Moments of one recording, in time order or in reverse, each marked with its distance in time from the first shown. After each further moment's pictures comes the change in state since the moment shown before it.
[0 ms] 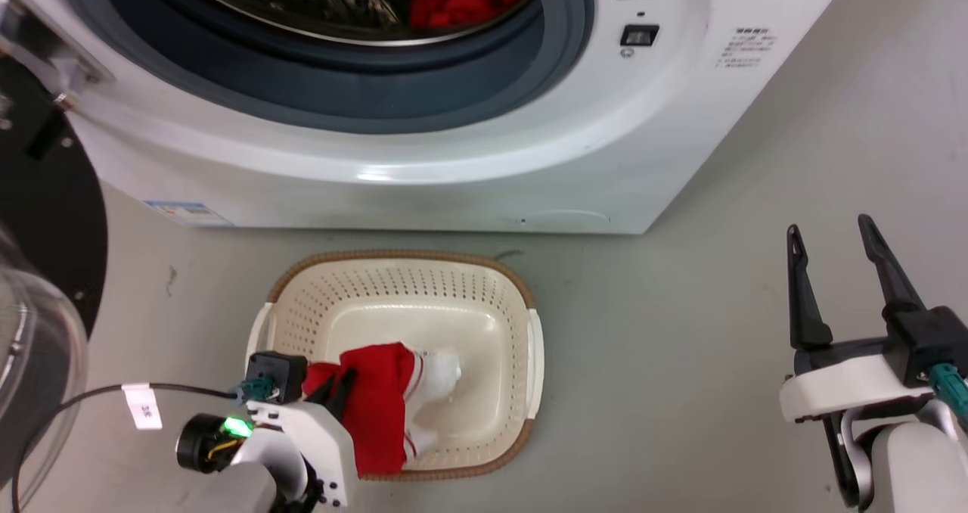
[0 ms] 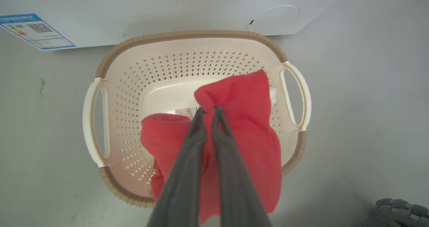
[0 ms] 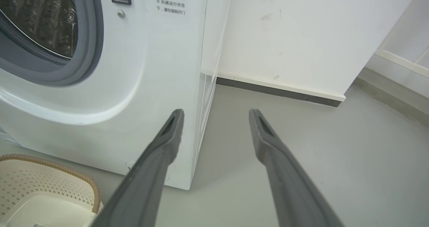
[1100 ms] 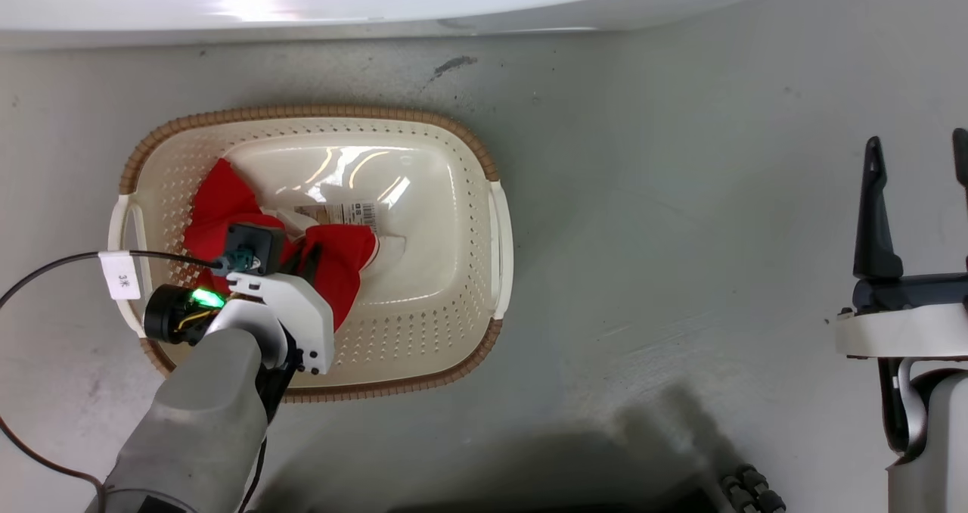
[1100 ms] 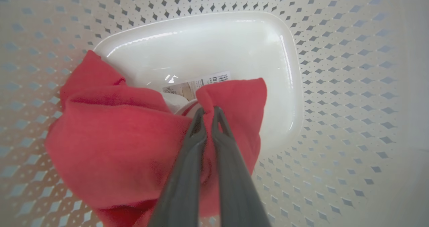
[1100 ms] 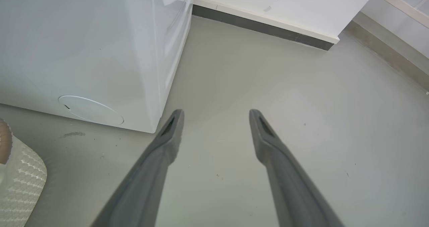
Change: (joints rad) left arm -0.466 -0.103 -0.060 0.583 0.067 -0.068 -0.178; right arm -0.096 0.000 -0.075 -0.120 -0.024 0.000 0.000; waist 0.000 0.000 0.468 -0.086
